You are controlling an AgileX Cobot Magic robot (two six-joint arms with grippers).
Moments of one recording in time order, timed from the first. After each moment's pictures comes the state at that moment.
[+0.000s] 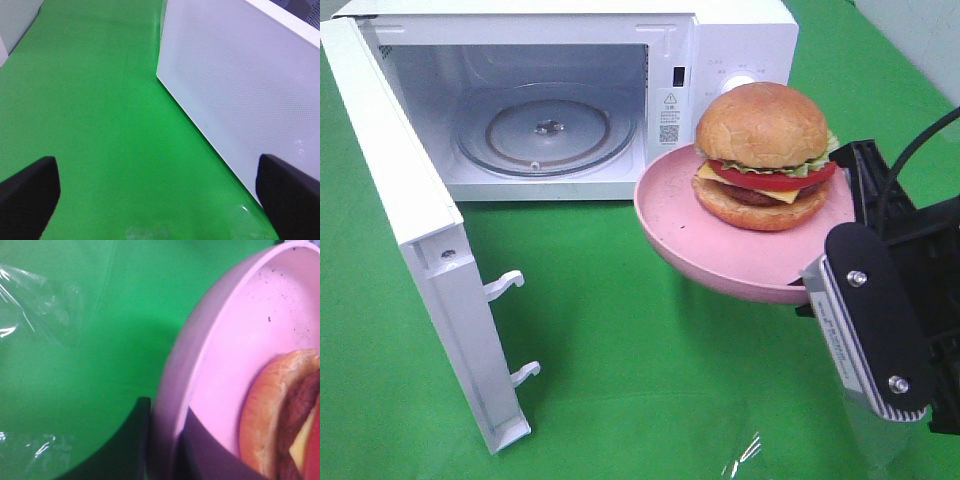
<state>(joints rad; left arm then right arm) 0.01 0.00 -0.52 -0.05 1.07 -0.06 0.64 1.09 -0.54 -0.05 0.37 -1.27</state>
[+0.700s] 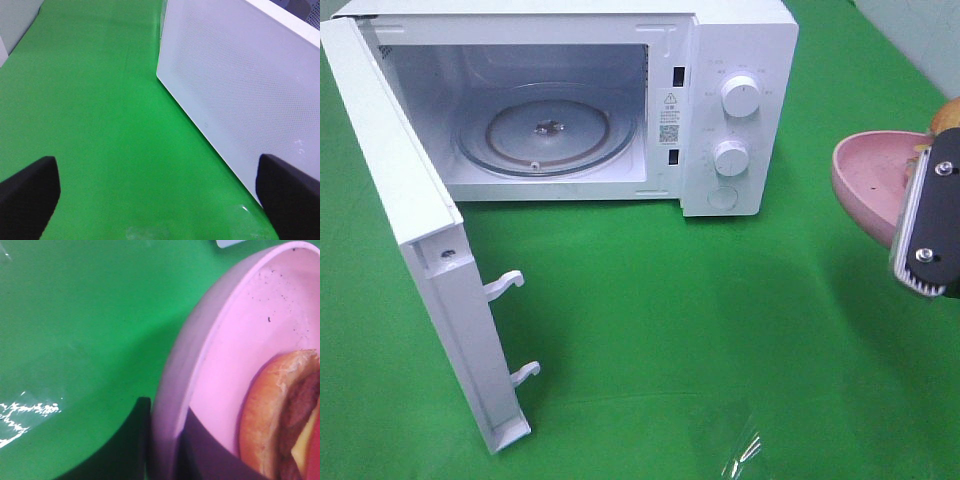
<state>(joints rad) 0.01 0.00 -0.52 -0.05 1.07 -0.06 0.64 0.98 -0.54 -0.59 0.66 -0.20</state>
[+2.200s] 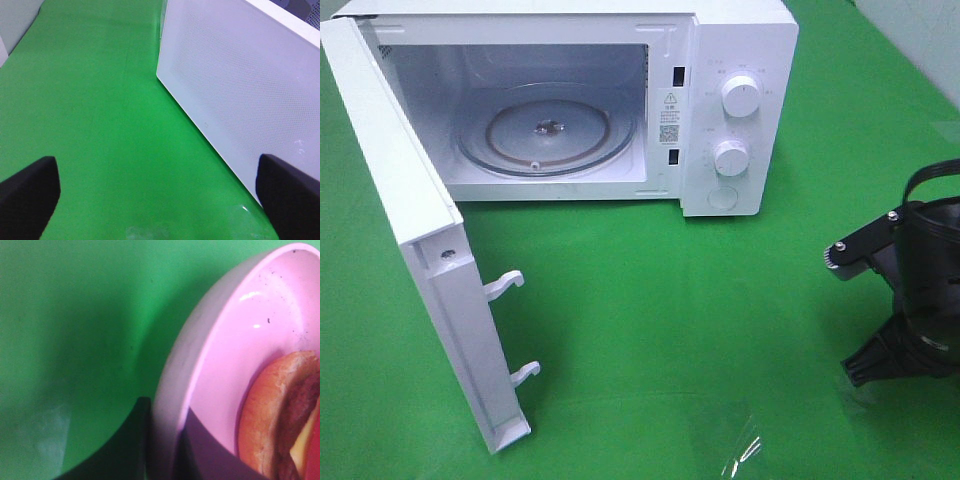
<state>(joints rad) 0.01 0.00 -0.52 -0.05 1.07 -0.06 0.63 1.68 -0.56 -1.01 0.74 1.17</state>
